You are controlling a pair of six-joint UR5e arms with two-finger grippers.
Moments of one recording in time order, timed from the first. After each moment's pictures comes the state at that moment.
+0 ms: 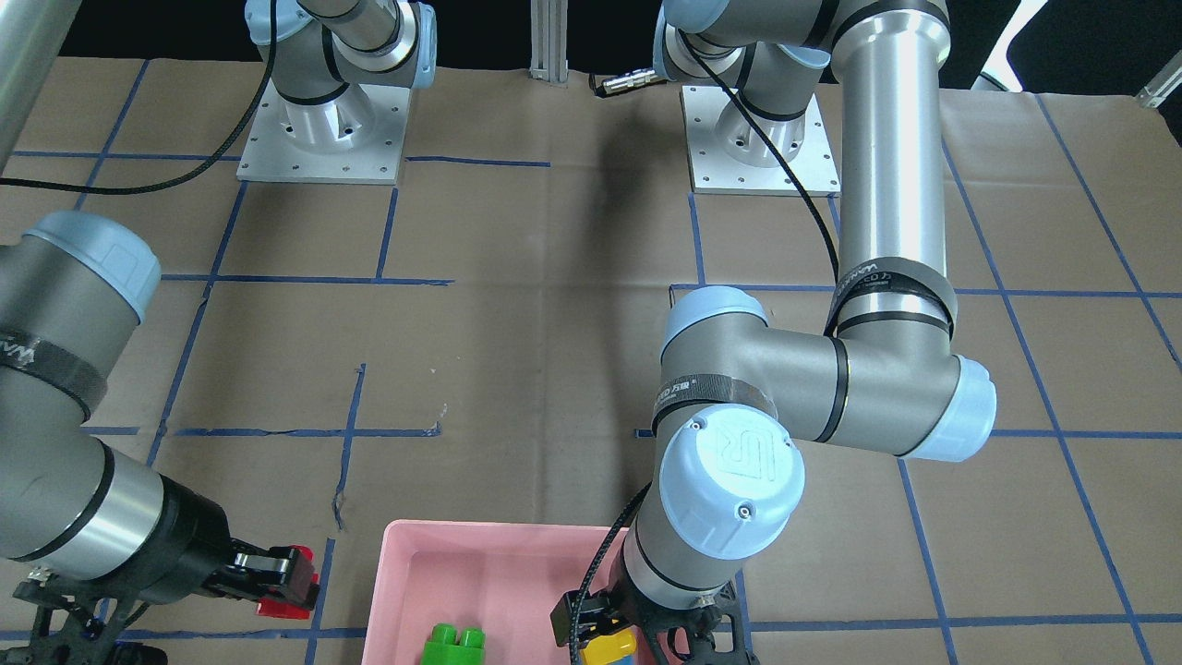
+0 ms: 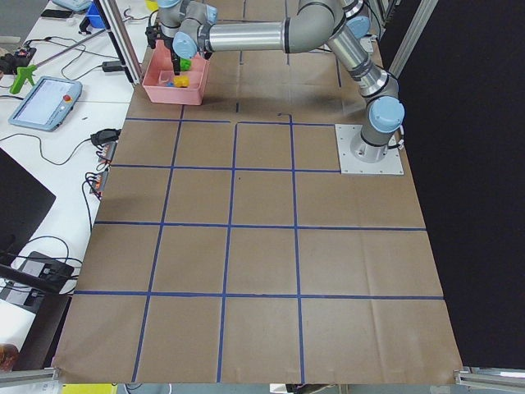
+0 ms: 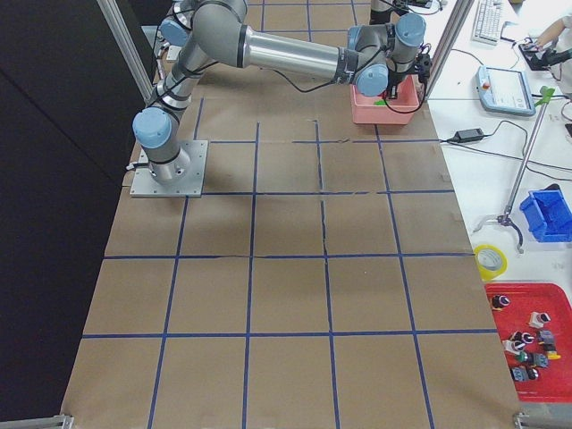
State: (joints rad) left arm -1.74 -2.36 -0.93 -1.22 1.50 -0.41; right arm 1.51 -0.93 1.09 -1.85 -1.21 0.09
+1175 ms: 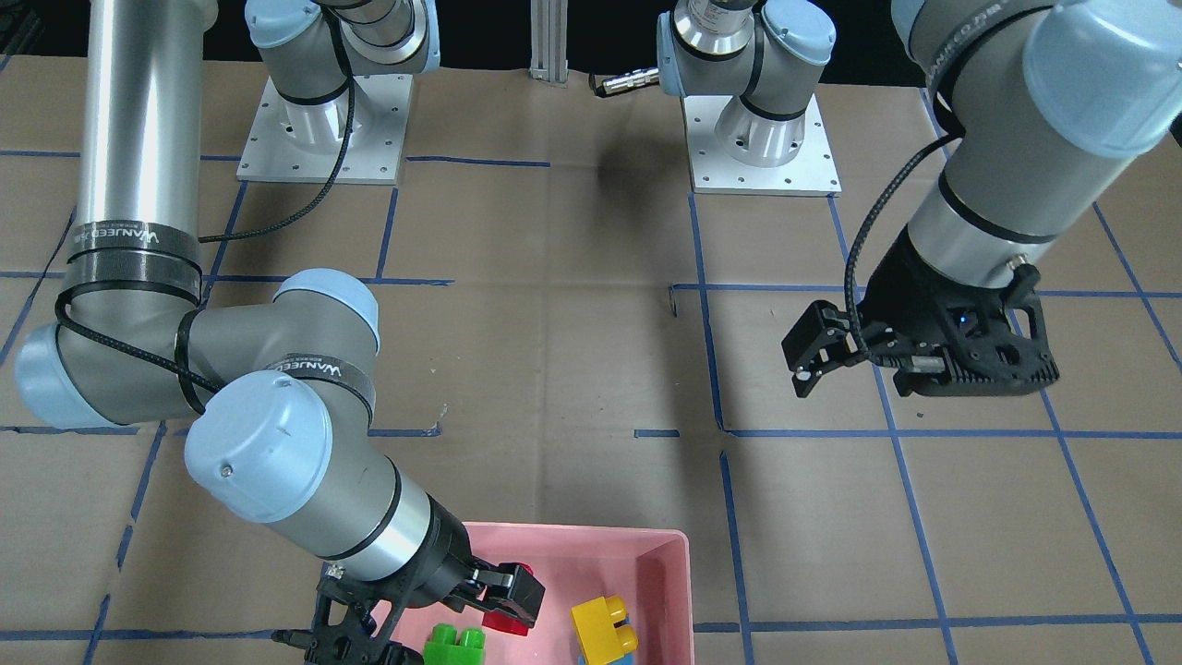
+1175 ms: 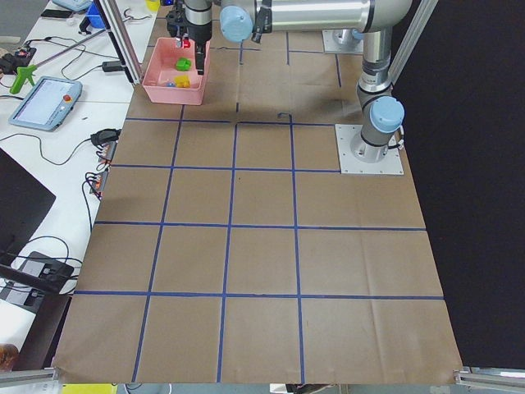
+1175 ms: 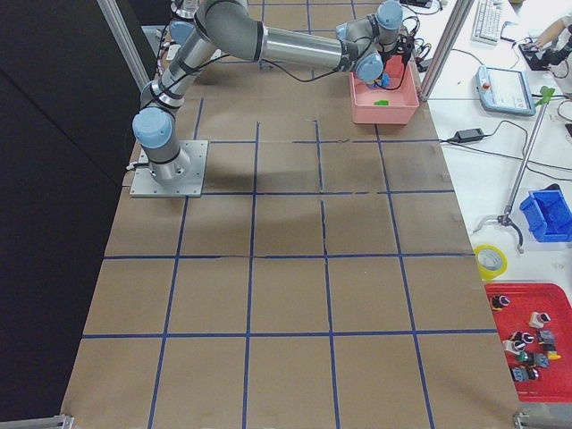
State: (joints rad) left arm -1.51 -1.78 -1.40 -1.42 1.53 0.04; right arm 1.71 -0.85 1.10 -2.10 -1.20 0.46
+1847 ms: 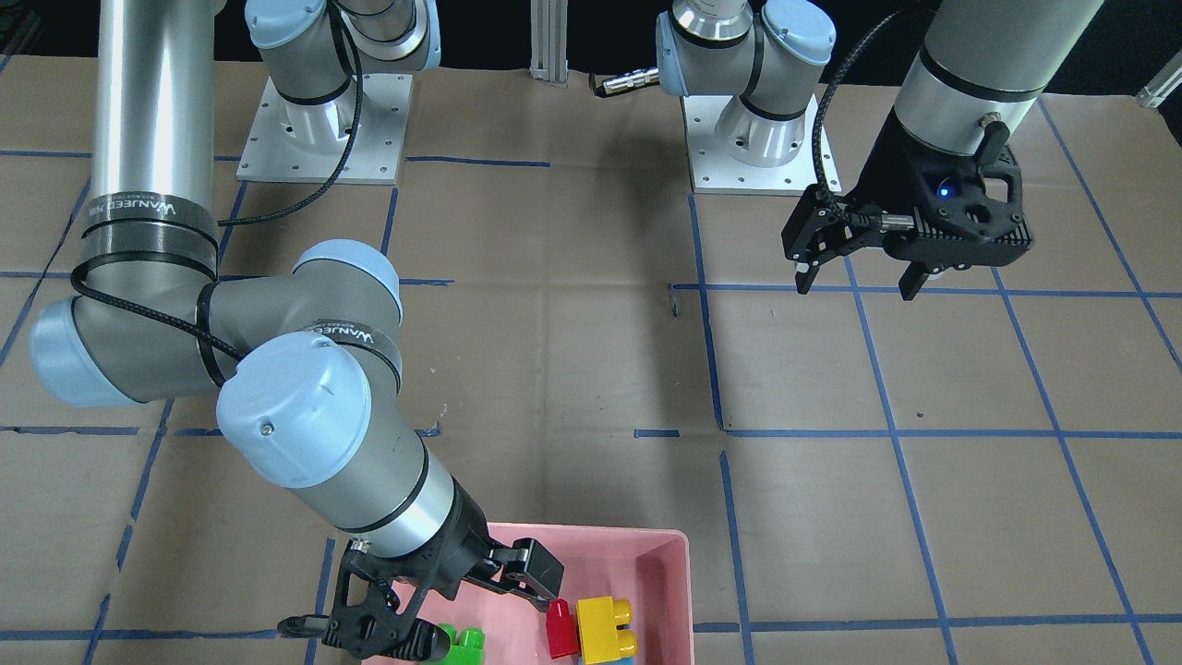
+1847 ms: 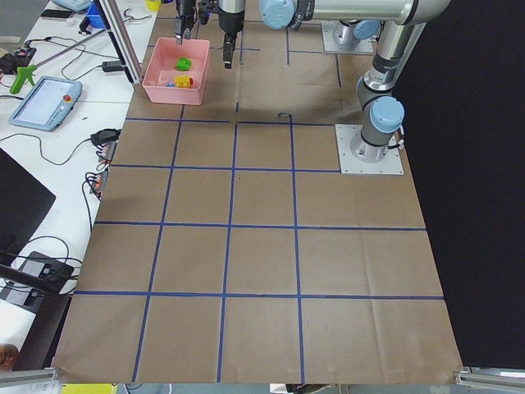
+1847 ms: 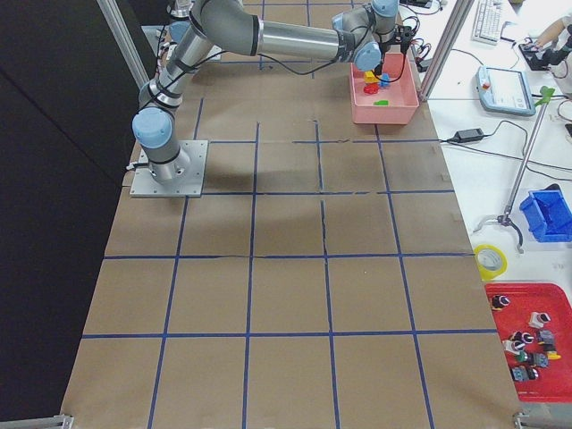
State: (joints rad) left arm -1.52 -1.63 -1.49 -1.48 1.58 0.12; right arm 1.74 -0.89 1.09 -2.05 -1.32 0.41
